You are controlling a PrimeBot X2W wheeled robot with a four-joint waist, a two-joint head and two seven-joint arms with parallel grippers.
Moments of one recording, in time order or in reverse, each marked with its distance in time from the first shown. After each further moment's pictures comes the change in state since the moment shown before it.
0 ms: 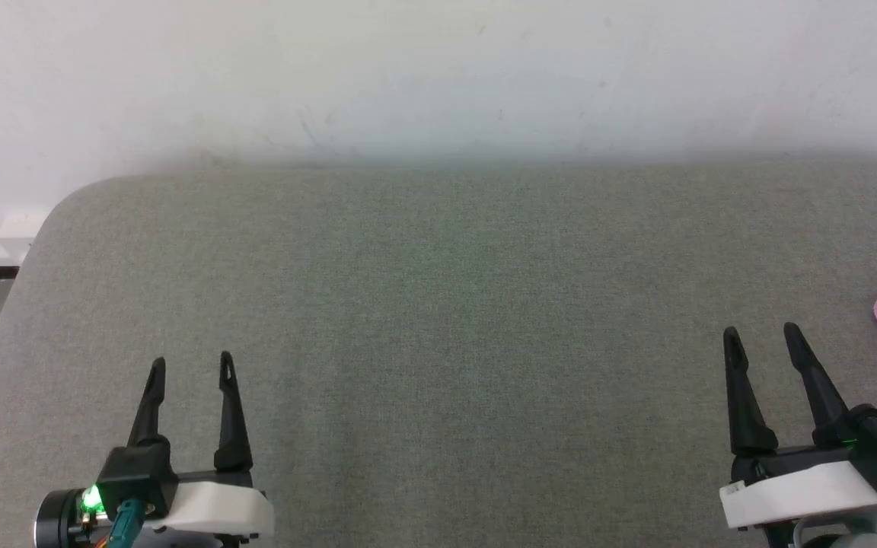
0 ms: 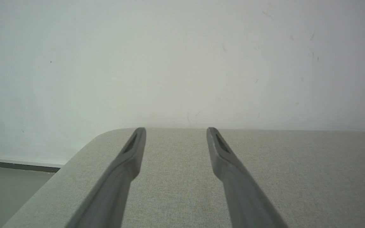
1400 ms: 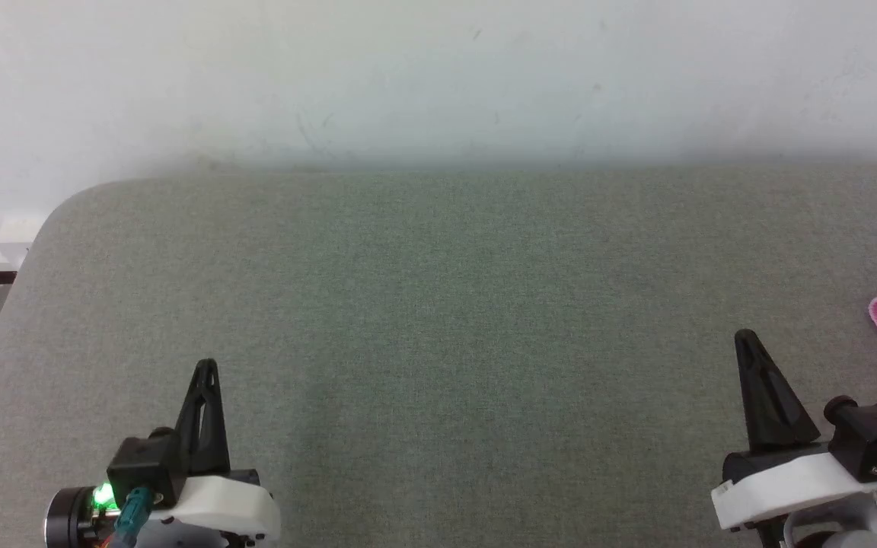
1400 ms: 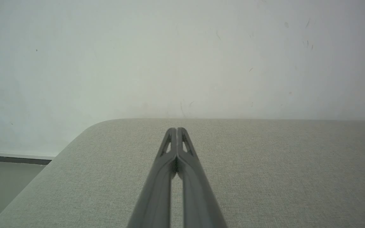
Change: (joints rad) left arm 0.001 -0.005 -0.006 -0.005 0.002 -0.029 0.073; right arm -0.003 0.000 0.015 -0.002 -0.036 0.000 0.073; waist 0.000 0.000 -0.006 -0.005
